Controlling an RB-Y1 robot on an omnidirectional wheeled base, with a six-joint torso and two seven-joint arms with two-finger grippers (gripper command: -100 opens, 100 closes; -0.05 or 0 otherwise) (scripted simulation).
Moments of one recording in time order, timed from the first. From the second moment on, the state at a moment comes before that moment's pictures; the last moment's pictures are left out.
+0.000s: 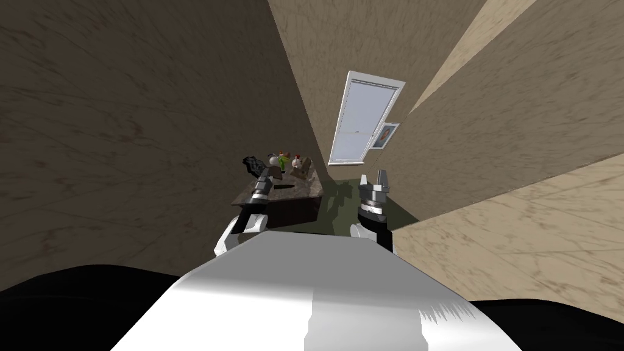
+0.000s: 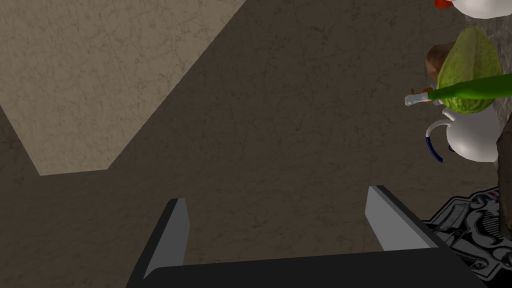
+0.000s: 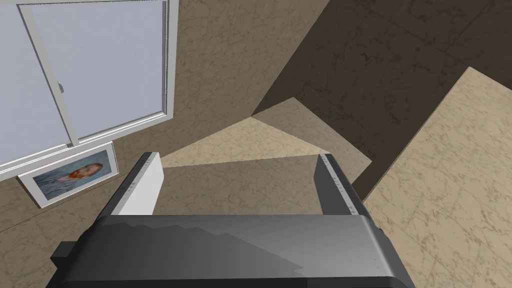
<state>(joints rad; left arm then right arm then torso) 0.42 0.17 0.07 -2.23 0.06 -0.17 -0.11 0.52 0.03 0.07 -2.37 -0.01 -0.48 0.03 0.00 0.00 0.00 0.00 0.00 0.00</state>
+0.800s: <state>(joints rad) 0.36 0.19 0.08 -2.22 0.11 0.04 -0.10 0.52 0.03 0.07 -2.37 -0.01 -0.48 0.03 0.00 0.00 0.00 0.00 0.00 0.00</state>
